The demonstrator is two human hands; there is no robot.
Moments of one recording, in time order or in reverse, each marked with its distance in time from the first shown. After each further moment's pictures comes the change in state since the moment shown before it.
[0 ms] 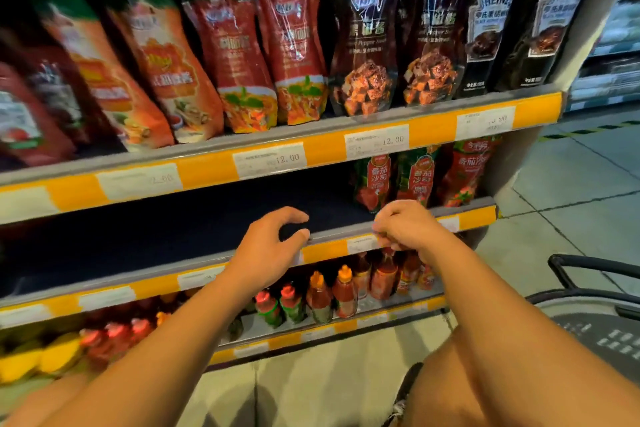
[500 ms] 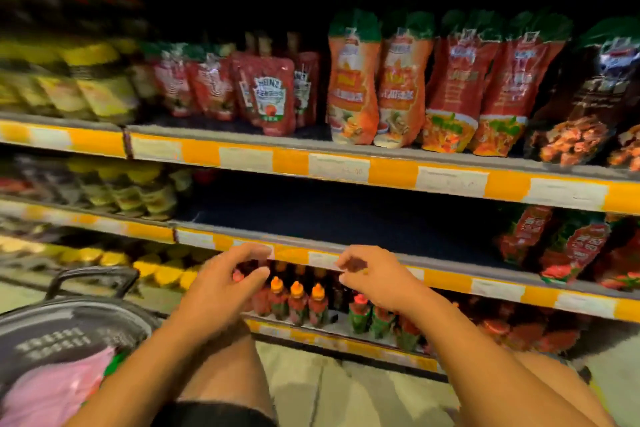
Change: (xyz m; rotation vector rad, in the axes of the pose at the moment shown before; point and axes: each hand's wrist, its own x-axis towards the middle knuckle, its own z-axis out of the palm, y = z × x) left_hand -0.202 -0.119 -0.157 -0.024 0.379 -0.212; right_hand -0.063 -0.074 0.226 -0.422 -0.461 -0.568
